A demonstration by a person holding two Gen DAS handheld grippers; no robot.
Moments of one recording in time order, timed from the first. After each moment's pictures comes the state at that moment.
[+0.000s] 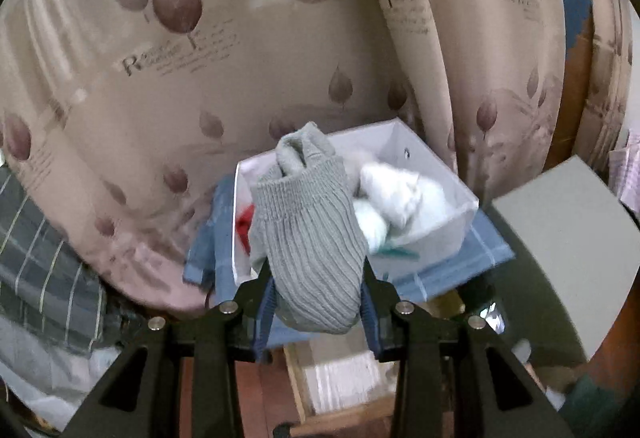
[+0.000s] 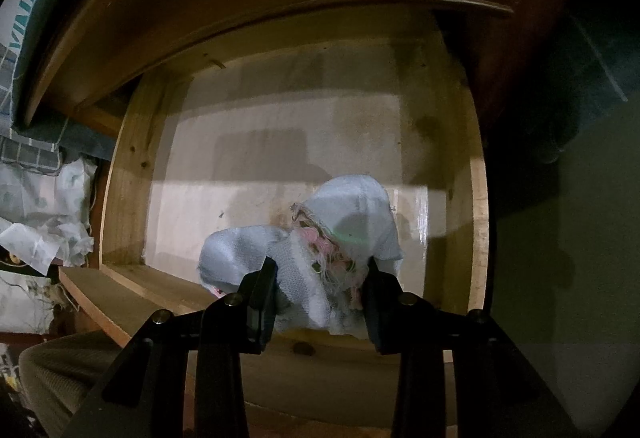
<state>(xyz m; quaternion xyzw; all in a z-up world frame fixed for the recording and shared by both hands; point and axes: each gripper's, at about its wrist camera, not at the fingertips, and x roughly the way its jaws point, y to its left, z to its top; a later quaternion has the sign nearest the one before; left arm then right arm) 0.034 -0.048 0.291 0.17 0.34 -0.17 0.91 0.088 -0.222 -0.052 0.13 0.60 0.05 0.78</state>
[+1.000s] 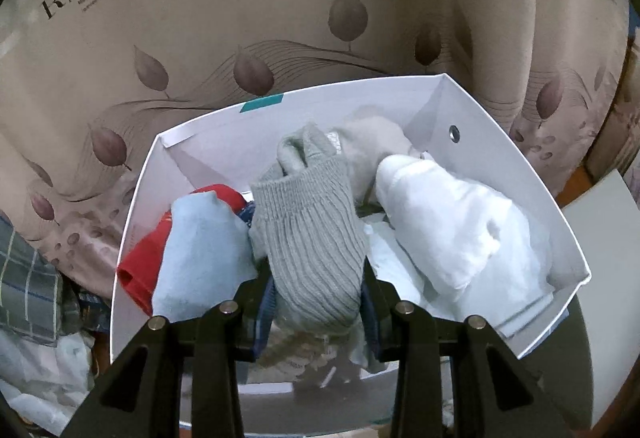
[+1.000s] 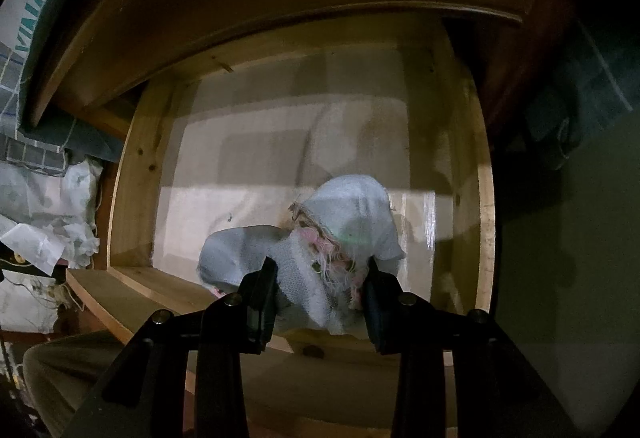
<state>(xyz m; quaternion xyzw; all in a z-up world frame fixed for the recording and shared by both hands) 0.176 -0.115 0.179 0.15 0.43 -0.16 0.88 0.086 -0.220 -0.048 0.13 0.60 0.06 0.79</state>
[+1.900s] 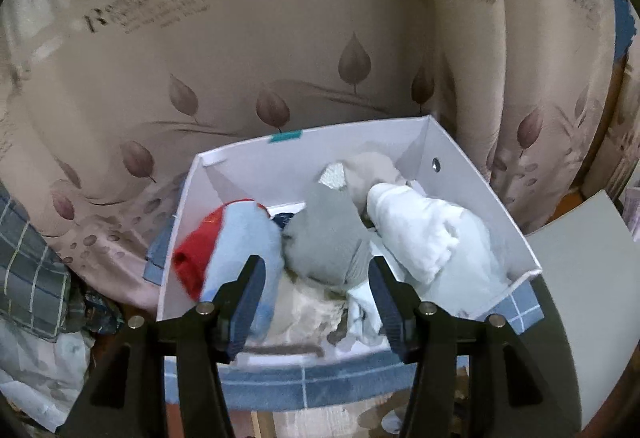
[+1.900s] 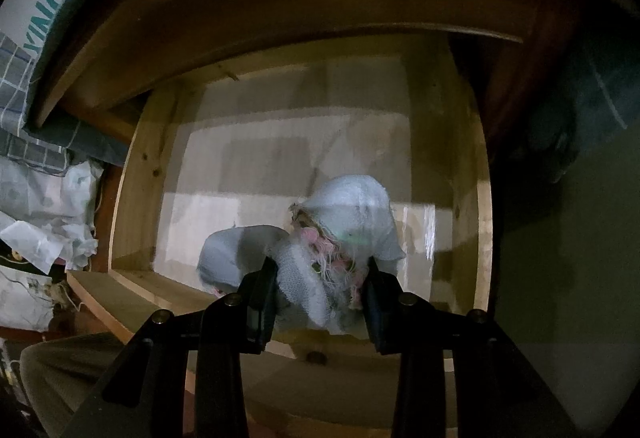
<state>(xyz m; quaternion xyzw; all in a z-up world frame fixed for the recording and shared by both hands) 0.124 -0.091 0.226 0.13 0.38 -0.15 0.91 0.085 -0.219 -0.039 0.12 0.58 0.06 0.80</state>
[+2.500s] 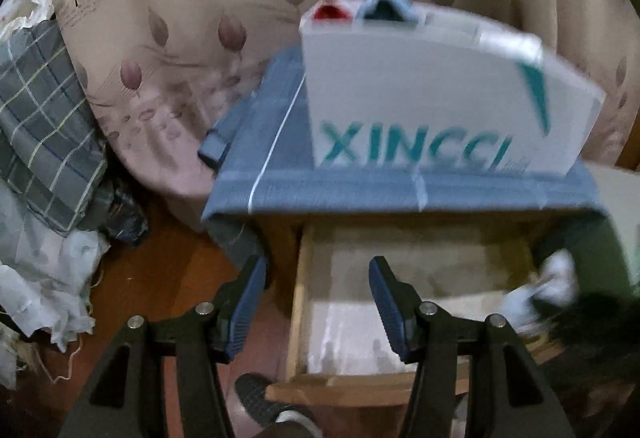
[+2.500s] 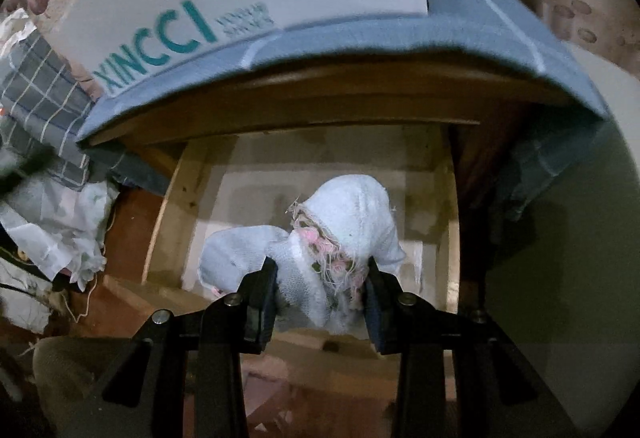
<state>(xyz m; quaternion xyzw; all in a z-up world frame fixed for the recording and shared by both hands) 0.032 0.028 0.096 0.08 0.42 -0.04 0.90 0.049 -0.220 0.040 0.11 0.50 0.07 0.86</state>
